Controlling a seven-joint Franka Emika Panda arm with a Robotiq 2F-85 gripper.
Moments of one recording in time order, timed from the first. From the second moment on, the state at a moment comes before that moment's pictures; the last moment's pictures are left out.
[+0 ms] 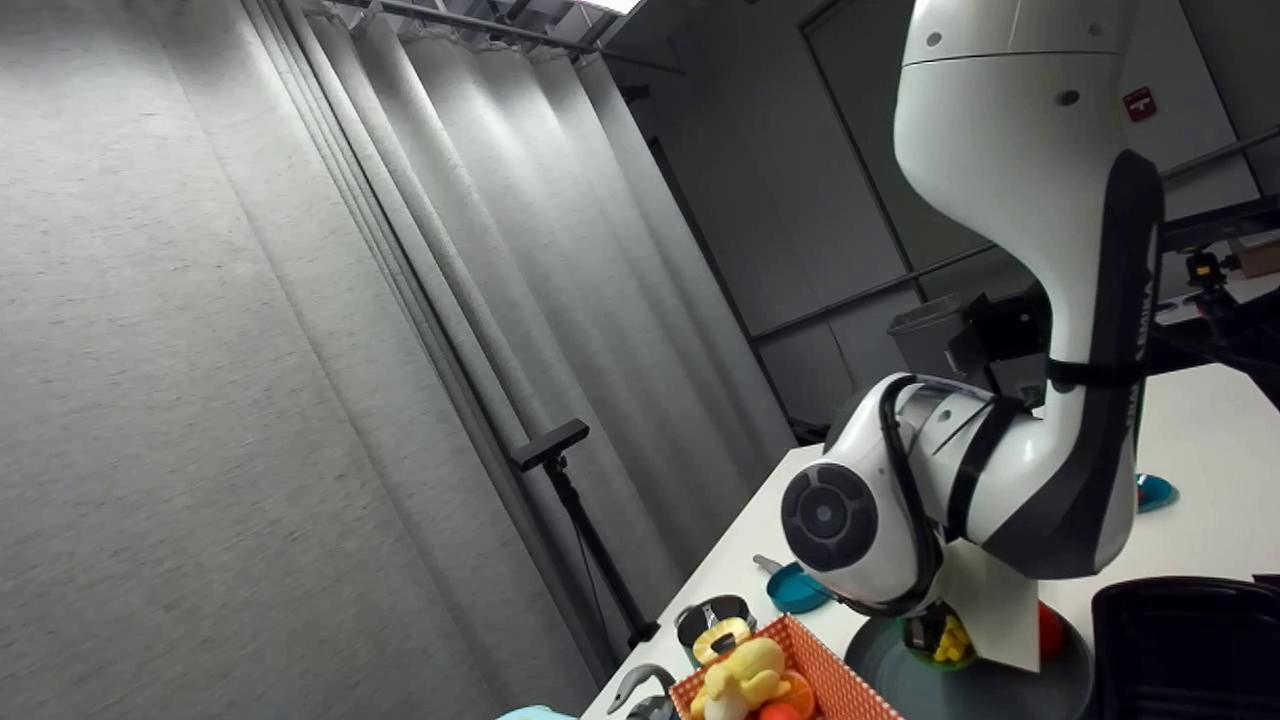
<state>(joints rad) 0.17 0.47 -0.10 -2.10 -1.18 2.32 1.15</state>
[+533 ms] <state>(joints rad) 0.16 0.47 -0.09 -2.10 -1.18 2.32 1.15</state>
